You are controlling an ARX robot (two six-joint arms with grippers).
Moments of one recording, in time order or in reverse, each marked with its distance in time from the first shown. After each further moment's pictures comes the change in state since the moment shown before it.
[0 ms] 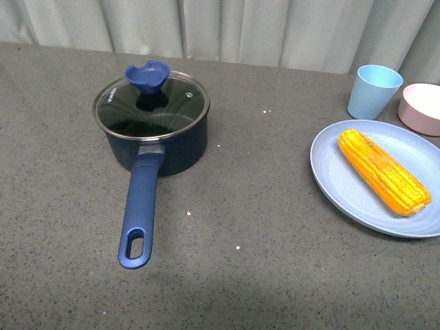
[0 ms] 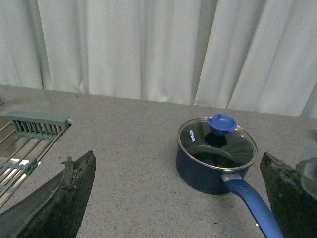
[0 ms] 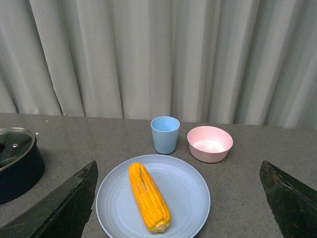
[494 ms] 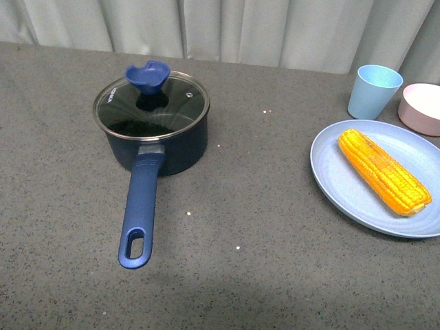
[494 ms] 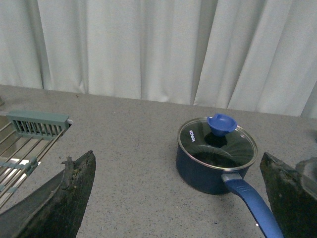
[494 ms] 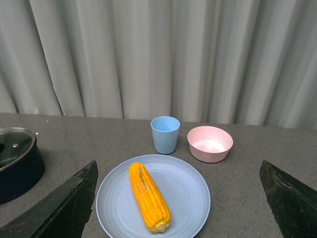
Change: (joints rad) left arm 0.000 0.000 0.000 0.000 0.000 0.000; right arm 0.000 0.000 0.000 0.000 0.000 0.000
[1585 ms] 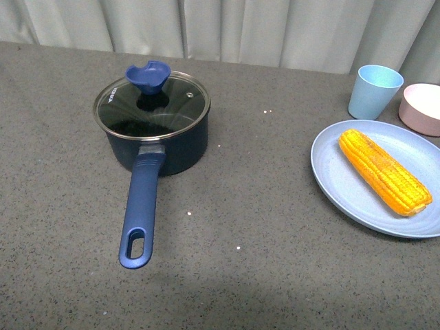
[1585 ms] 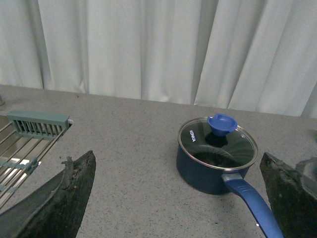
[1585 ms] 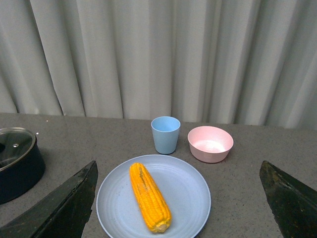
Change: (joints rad) left arm 0.000 0.000 0.000 0.000 0.000 0.000; right arm 0.000 0.000 0.000 0.000 0.000 0.000
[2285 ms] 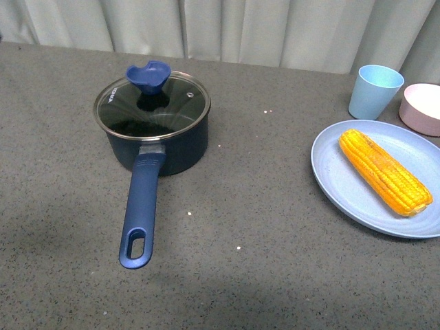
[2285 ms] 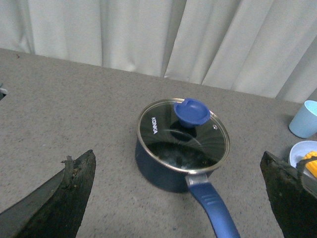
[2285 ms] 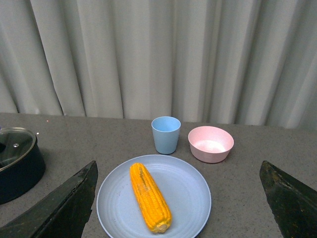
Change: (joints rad) left arm -0.206 1.124 0.189 0.785 -0.090 -0.145; right arm 0.000 0.000 0.000 0.000 0.000 0.000
